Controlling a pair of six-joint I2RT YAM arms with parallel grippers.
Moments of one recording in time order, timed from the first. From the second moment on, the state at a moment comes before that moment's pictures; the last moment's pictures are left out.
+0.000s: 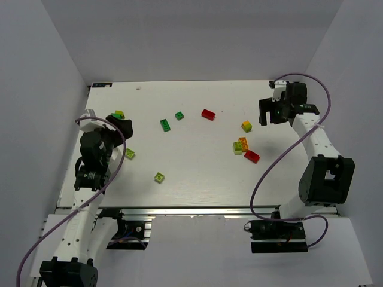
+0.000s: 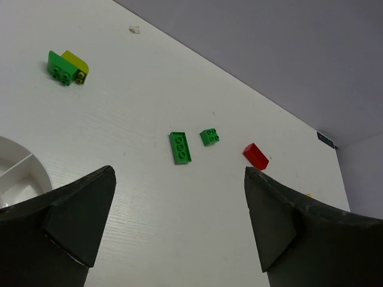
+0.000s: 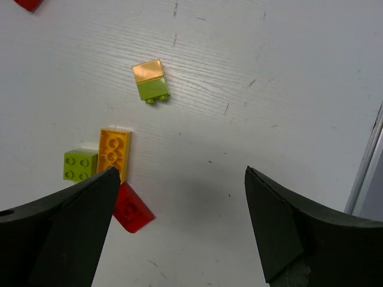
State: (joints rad) left arm -0.05 0.73 0.68 -0.10 -0.06 -0.58; right arm 0.00 1.56 1.31 -0.56 -0.19 -0.21
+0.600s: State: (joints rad) left arm -0.05 0.87 0.76 -0.16 0.01 -0.58; right arm 0.52 1.52 1.31 -0.75 -0.48 -0.81
